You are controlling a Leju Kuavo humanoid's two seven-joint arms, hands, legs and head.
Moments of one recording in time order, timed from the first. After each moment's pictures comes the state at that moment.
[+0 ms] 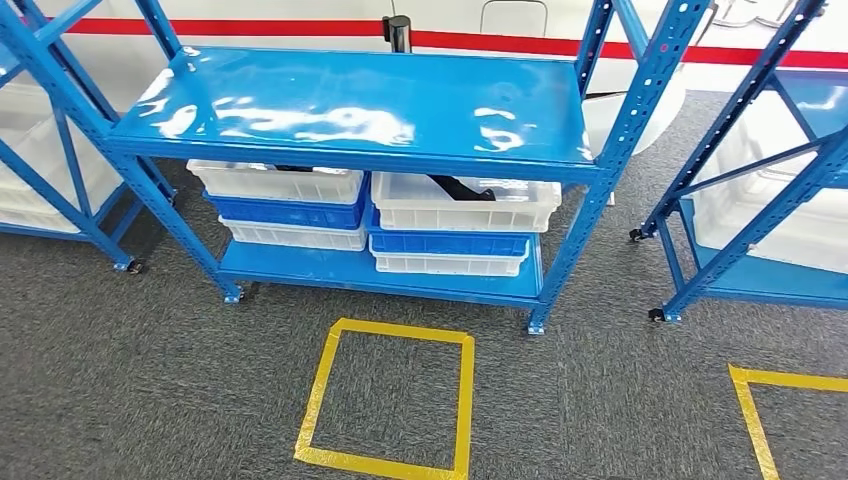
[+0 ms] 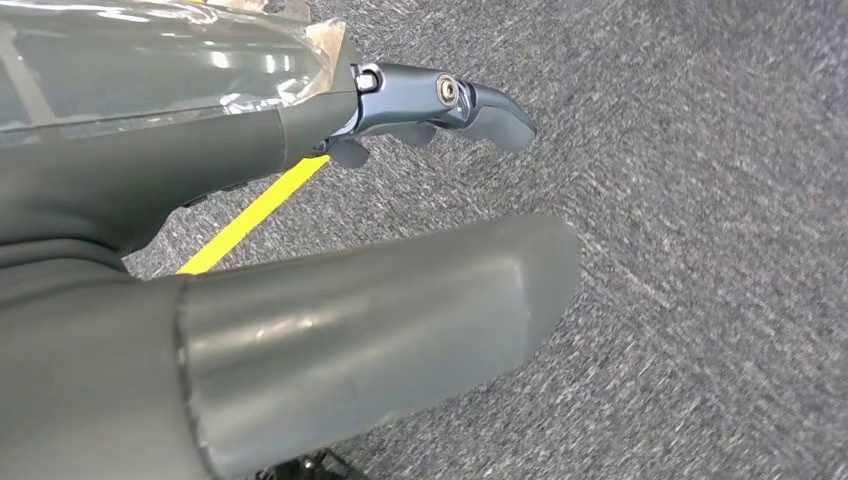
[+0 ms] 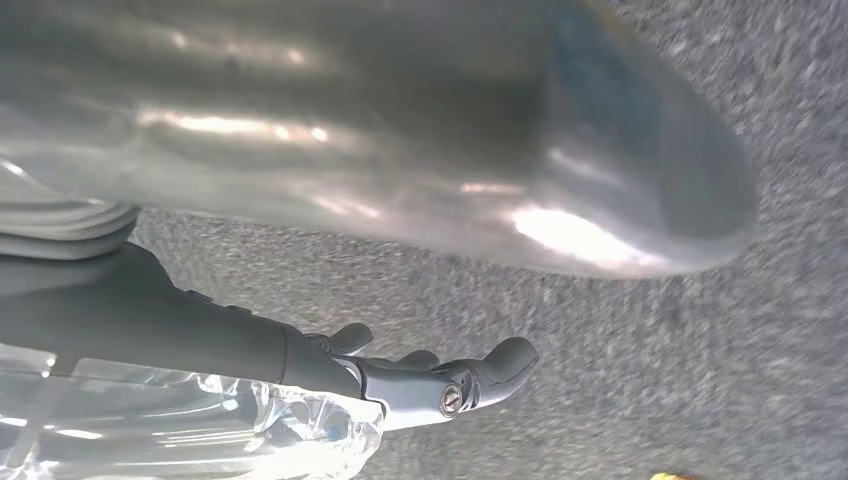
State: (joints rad) left arm -0.07 -0.15 1.11 -0.22 -0.49 0.42 -0.43; right arm -0.07 0.05 -0.63 -0.20 0.33 -0.64 -0.18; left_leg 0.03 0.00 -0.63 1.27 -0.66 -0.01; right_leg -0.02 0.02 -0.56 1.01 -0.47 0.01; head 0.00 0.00
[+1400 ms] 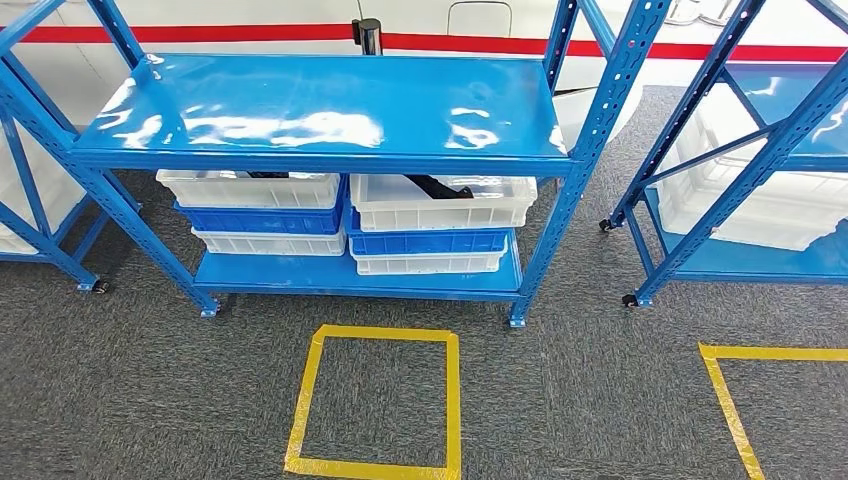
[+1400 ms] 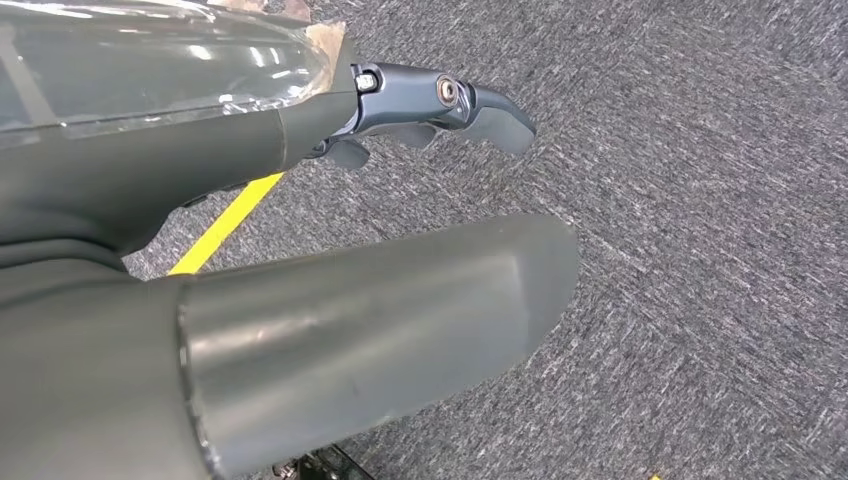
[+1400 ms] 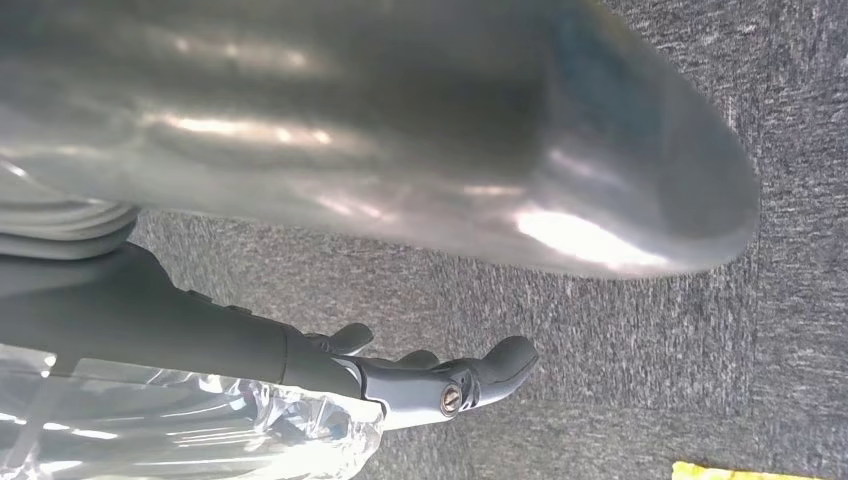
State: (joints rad) left arm -0.07 -0.15 1.12 -0.22 -0.51 0.41 -0.42; right arm -0.07 0.04 -0.60 -0.20 0.39 -0.64 -0.17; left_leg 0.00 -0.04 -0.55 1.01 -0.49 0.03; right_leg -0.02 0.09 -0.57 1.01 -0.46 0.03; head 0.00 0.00
